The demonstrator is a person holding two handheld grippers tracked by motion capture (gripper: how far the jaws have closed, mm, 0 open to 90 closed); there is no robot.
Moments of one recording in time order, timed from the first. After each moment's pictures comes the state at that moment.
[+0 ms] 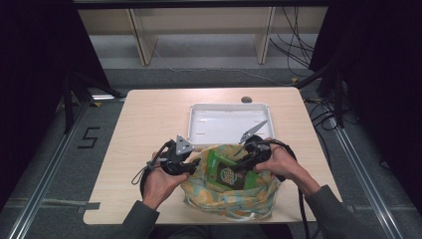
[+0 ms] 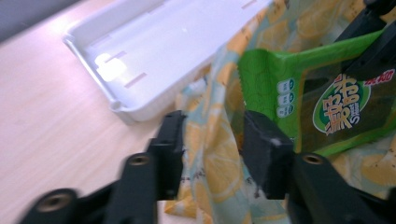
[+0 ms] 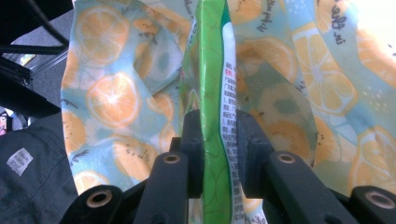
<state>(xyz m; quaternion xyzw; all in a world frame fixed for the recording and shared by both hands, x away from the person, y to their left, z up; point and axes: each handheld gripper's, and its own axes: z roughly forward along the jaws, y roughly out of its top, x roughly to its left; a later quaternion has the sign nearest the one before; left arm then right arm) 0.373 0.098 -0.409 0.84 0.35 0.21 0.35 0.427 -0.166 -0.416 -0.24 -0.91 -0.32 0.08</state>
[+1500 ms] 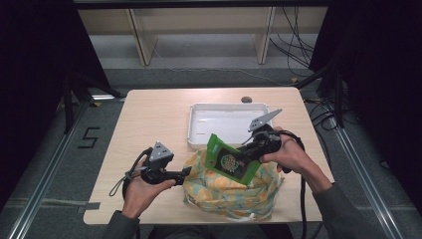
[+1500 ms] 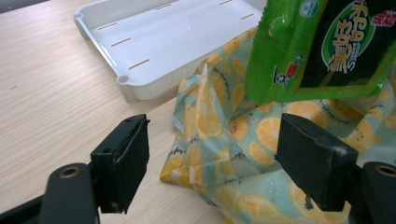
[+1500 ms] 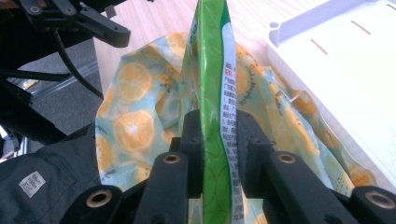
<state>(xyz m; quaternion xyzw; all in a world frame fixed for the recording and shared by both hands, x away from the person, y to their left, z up) 0.345 0.144 -0.408 0.80 0.39 0.18 0.42 0.426 -0.181 -0.374 -0.22 -0.89 -0.39 0.03</state>
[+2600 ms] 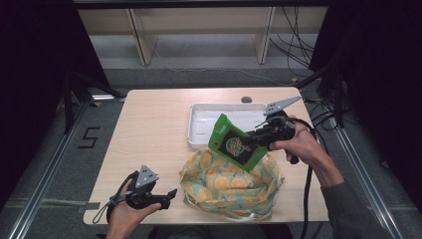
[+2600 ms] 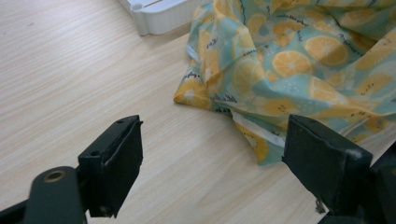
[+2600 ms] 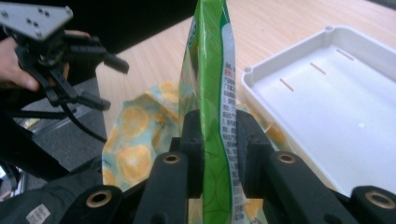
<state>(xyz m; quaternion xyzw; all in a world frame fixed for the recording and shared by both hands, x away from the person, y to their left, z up) 0.304 0.177 -0.443 0.82 0.39 0.19 0.37 0.435 -0.208 -0.341 -0.25 -0.85 -0.46 0.02</state>
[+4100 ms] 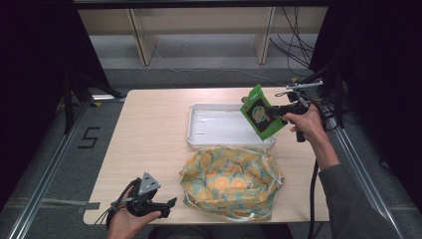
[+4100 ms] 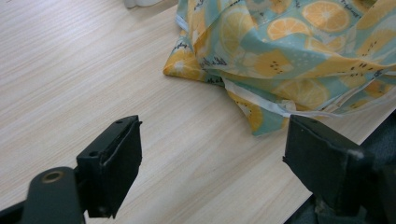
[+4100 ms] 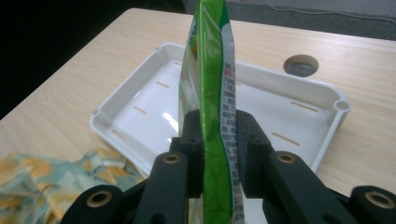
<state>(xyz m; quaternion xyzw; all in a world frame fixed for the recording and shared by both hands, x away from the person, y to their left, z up) 0.293 0.175 -0.455 0.83 0.39 0.18 0.35 0.531 -0.277 -0.371 -0.47 -0.76 -0.44 -0.07</state>
